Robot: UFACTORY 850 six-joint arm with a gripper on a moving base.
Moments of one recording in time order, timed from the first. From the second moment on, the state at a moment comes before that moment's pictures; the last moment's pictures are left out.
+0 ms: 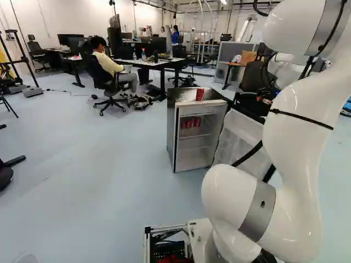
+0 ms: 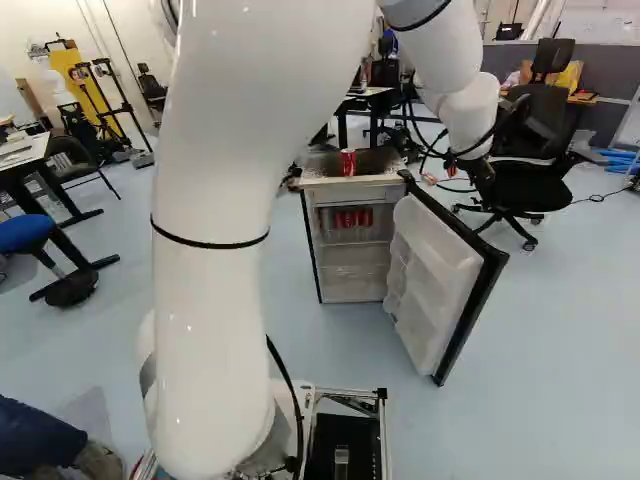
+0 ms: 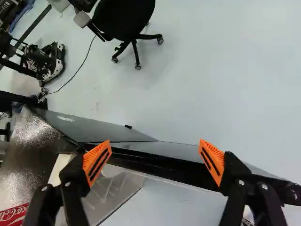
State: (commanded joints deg) arm -45.9 -25.6 -76.2 25.5 -14.5 0.0
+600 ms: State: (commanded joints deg) arm -47.6 -33.2 -86.3 25.5 -20.7 0.0
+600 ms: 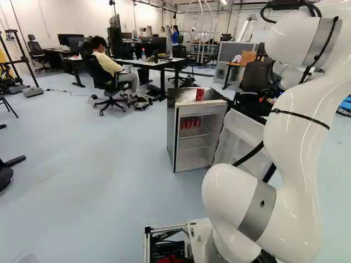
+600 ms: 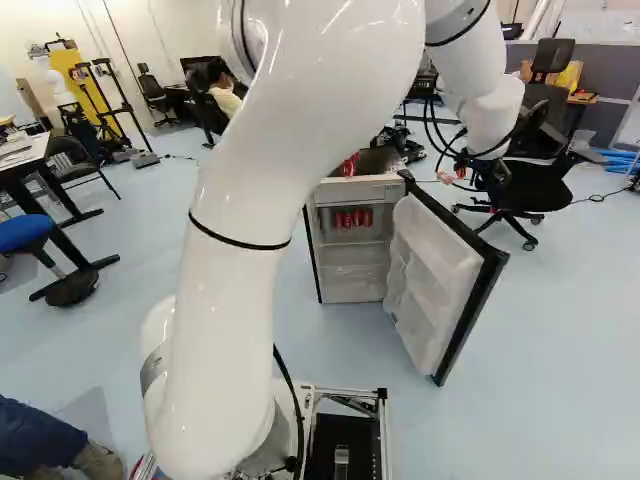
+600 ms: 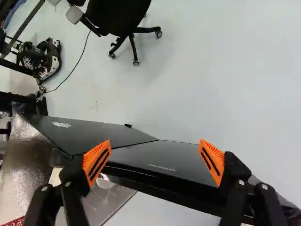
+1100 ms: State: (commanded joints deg) arm -48.6 -41.1 -94.5 25.5 -26.2 0.0
